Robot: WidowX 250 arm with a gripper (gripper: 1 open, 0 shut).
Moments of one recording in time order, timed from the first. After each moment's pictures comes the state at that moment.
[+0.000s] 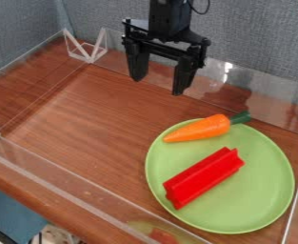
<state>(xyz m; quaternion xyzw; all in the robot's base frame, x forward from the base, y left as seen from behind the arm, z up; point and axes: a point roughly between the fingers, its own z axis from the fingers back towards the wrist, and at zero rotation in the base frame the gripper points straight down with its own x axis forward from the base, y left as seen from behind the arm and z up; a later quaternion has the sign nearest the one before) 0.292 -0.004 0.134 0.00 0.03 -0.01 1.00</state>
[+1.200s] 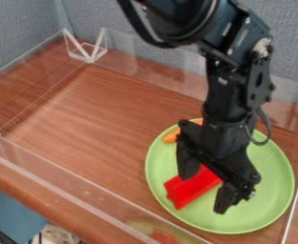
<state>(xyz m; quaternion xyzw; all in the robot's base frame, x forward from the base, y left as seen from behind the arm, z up) 0.234 -0.098 0.065 -0.01 0.00 -0.20 0.98</state>
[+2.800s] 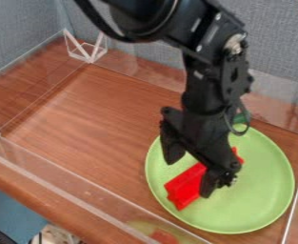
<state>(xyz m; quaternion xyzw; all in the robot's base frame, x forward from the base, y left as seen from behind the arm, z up) 0.239 -0.078 0.071 0.02 -0.05 -0.18 0.98</state>
